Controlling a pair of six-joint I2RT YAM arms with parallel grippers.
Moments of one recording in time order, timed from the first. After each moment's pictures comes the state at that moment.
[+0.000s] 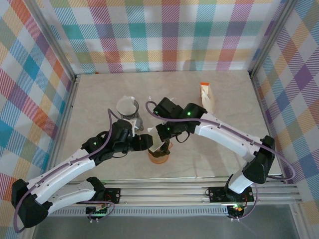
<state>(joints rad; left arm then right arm) -0.77 0.95 0.79 -0.56 0.13 -0.79 0.99 1.58 1.58 -1.12 0.04 0.43</state>
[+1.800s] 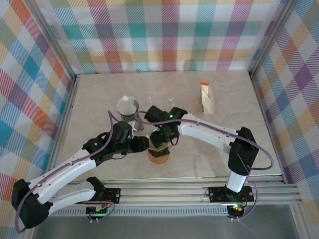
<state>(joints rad) -0.75 0.95 0.75 -0.58 0.12 -0.79 1.00 1.76 1.54 -1.09 0.10 0.38</state>
